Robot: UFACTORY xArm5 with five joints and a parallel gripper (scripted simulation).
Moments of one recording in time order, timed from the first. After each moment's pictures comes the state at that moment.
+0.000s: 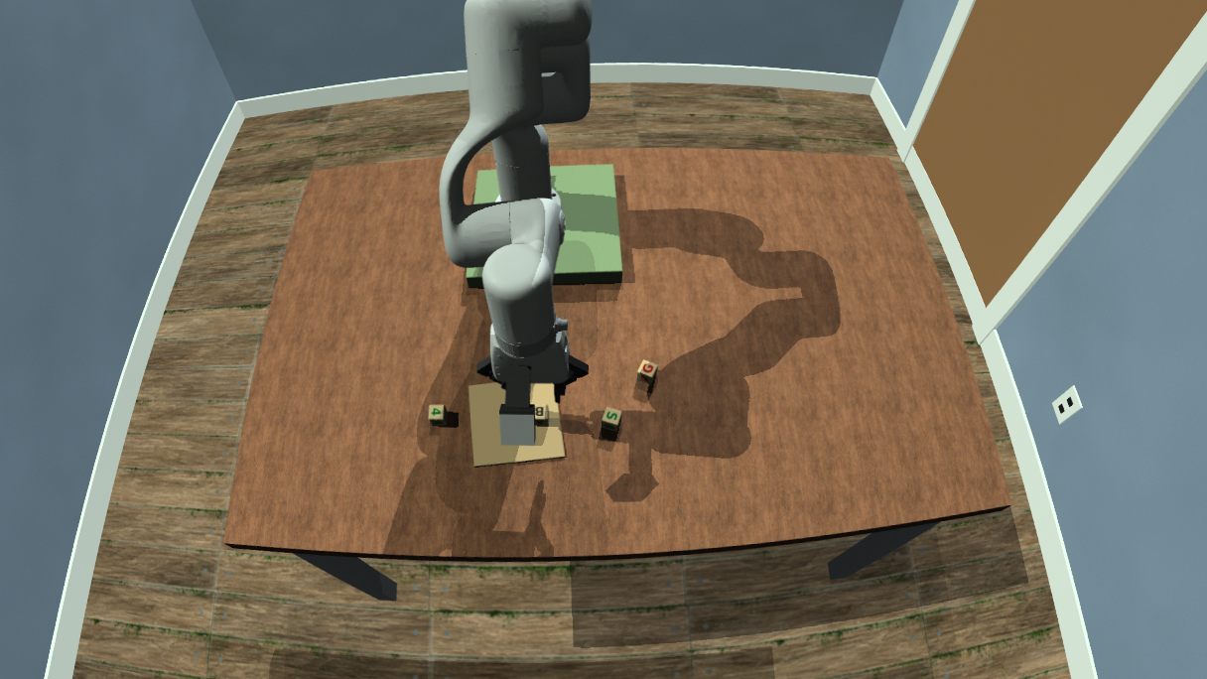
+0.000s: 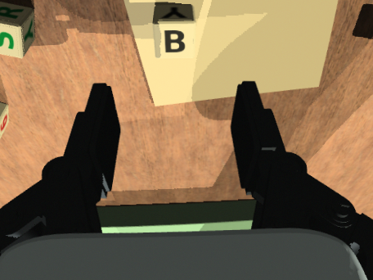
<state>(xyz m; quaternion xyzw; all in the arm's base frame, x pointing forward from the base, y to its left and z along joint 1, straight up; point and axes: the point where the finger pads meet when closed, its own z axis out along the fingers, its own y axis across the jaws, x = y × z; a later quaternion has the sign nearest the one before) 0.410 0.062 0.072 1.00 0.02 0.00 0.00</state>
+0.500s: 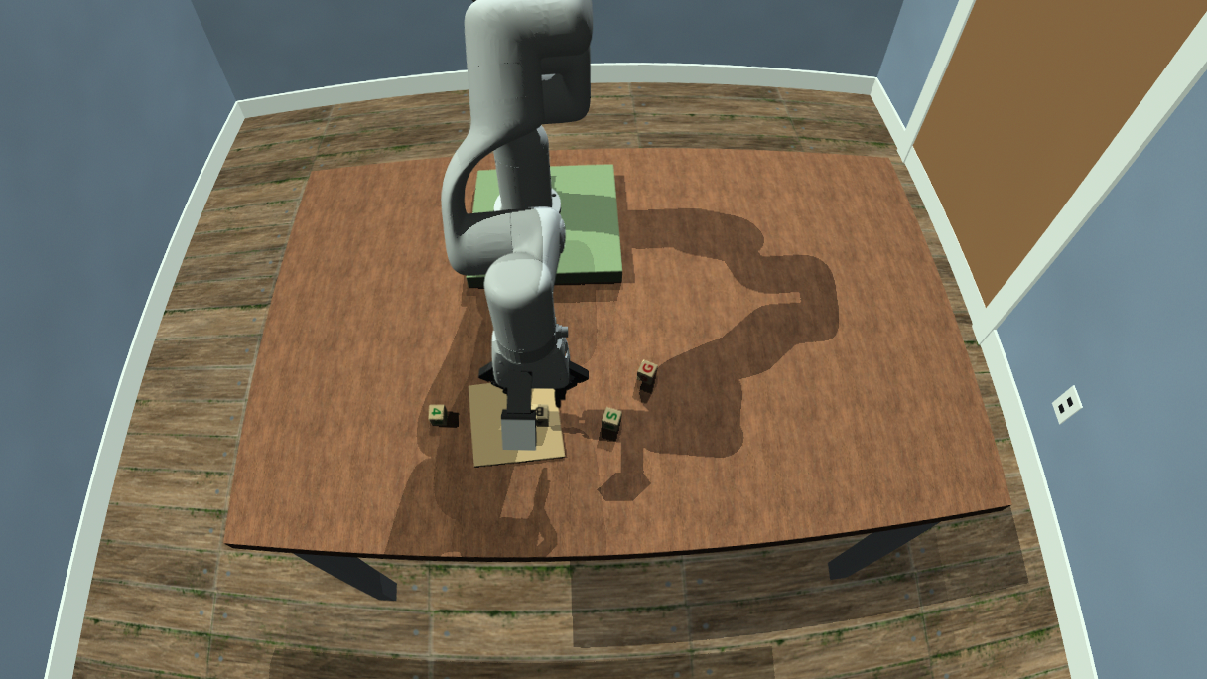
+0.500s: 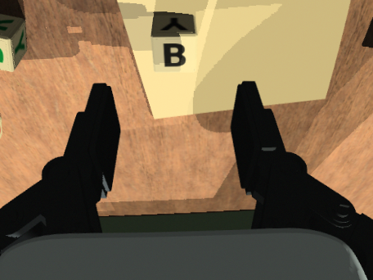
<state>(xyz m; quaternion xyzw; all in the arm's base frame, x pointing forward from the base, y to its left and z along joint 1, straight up) 0.410 0.062 0.056 1.00 0.02 0.00 0.00</state>
